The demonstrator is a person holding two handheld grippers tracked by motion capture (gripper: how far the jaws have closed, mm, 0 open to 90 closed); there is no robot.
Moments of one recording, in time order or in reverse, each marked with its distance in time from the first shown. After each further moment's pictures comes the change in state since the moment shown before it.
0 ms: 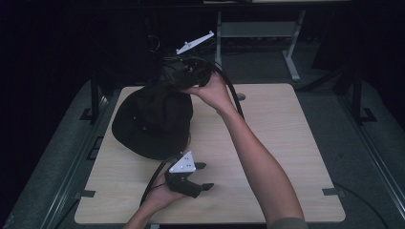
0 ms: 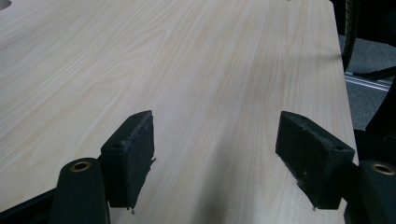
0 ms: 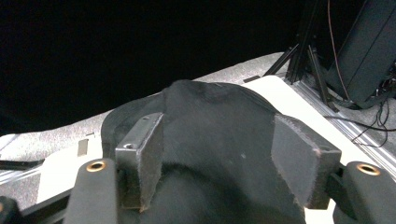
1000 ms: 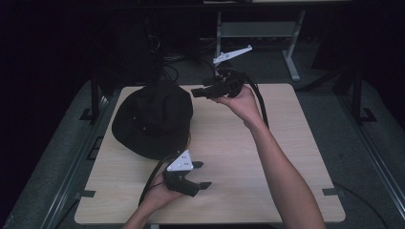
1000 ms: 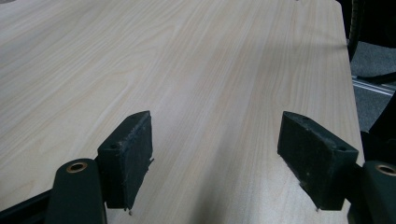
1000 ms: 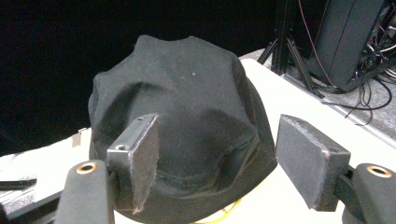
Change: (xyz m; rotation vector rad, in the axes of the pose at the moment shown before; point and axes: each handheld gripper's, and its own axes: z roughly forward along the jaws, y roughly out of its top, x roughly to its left) left arm 0.004 -0.003 -0.003 -0.006 0.016 -0.036; right arm -0.023 -0.062 -0.052 -0.053 -0.038 0.111
